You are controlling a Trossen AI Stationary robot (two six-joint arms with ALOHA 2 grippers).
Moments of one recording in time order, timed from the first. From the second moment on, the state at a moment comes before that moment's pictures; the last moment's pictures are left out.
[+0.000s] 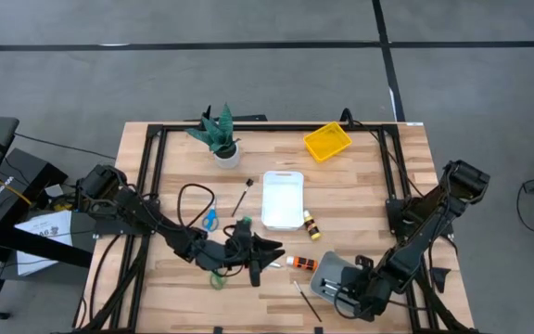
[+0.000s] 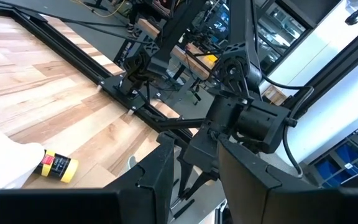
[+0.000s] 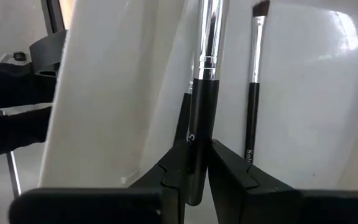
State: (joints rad) left arm -0.54 1.69 1.01 0.58 -0.71 -0.71; right arm 0.93 1.56 0.82 -0.39 0.13 1.15
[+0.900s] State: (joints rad) left arm -0.54 1.69 1.01 0.58 -0.71 -0.71; right arm 0.93 1.56 0.82 -0.38 0.13 1.18
